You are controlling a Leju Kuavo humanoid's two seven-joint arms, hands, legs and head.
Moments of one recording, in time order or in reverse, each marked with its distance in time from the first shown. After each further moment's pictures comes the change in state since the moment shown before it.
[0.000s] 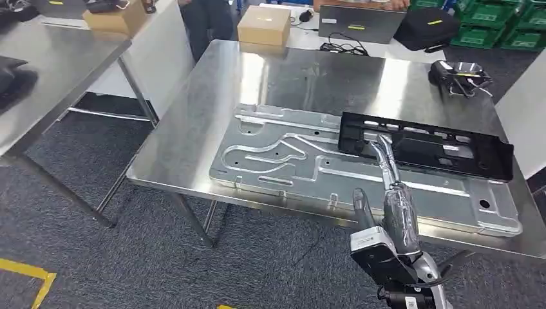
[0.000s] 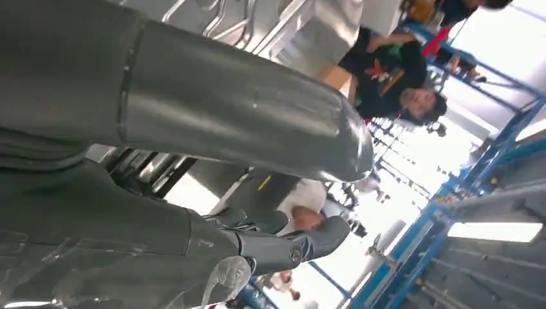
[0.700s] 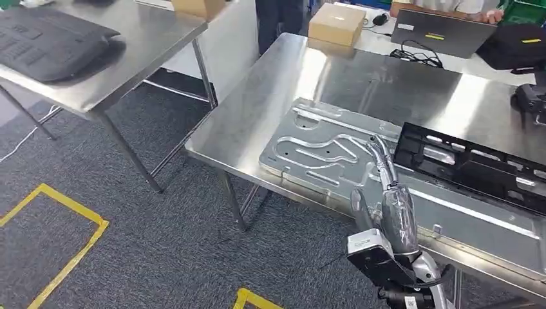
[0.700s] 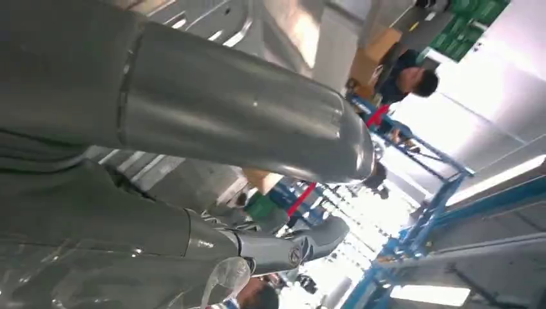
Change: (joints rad) left arm 0.001 0.002 0.004 0.000 -0.007 0.013 0.009; right arm 0.003 0.006 -0.002 0.000 0.014 0.000 -0.013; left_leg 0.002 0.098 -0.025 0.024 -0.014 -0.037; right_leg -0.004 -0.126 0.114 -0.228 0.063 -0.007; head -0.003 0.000
